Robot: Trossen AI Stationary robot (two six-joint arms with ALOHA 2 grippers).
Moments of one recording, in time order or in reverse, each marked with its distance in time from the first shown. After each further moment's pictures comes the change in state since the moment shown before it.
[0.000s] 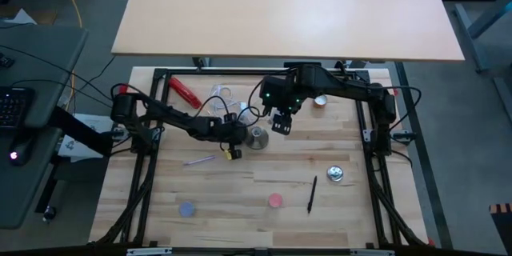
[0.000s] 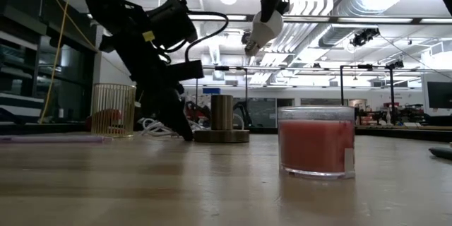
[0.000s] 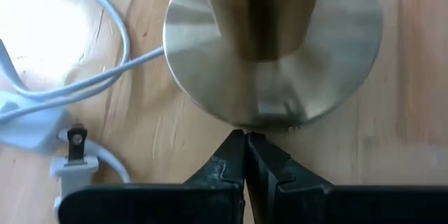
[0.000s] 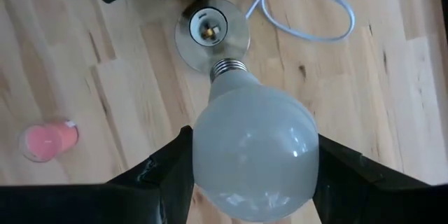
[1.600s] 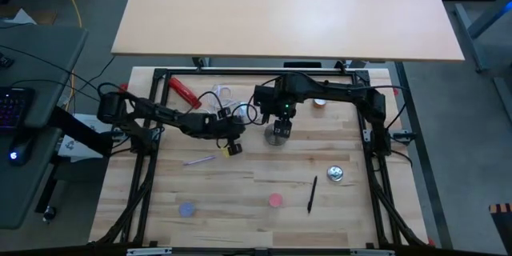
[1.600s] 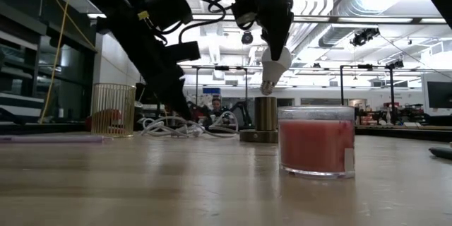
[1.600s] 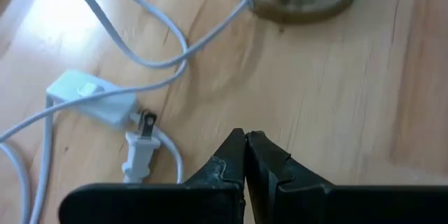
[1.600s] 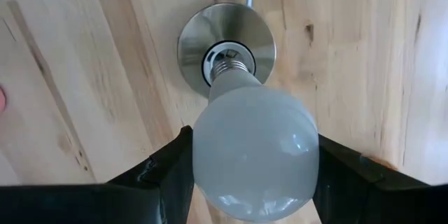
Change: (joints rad) left arm 0.009 -0.148 0.003 -0.101 -0.087 -0.140; right arm -0.027 0.094 -0.114 -0.001 0.011 -0.112
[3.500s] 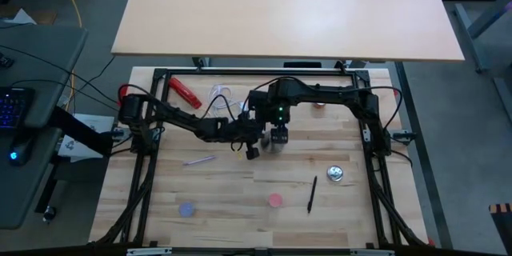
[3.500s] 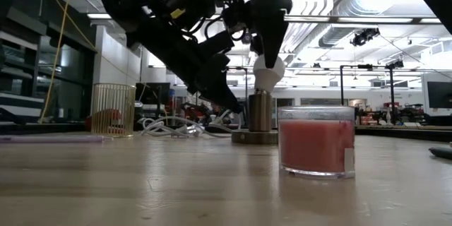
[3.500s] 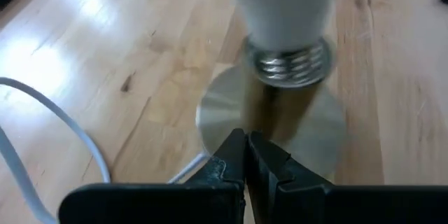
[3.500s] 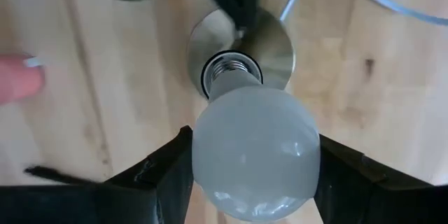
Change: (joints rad) left arm -0.025 0.204 0.106 0.350 0.080 0.040; right arm 0.014 0.064 0.000 0.053 -0.155 -0.142
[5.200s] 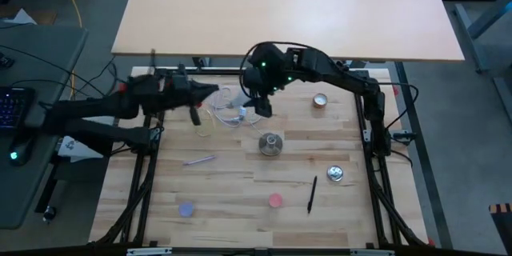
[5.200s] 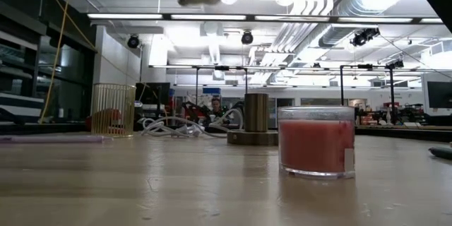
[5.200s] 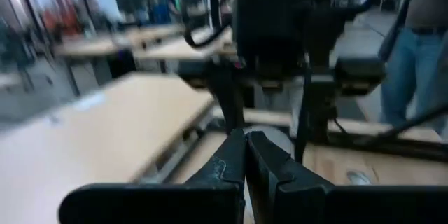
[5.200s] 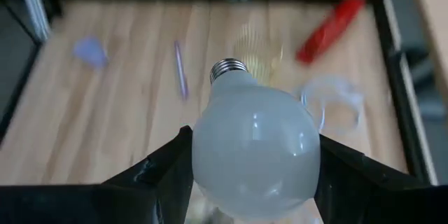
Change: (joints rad) left arm 0.077 -0.968 0.007 -0.340 -0.035 0.158; right arm -0.071 -0.054 0.393 0.304 -0.090 -0.083
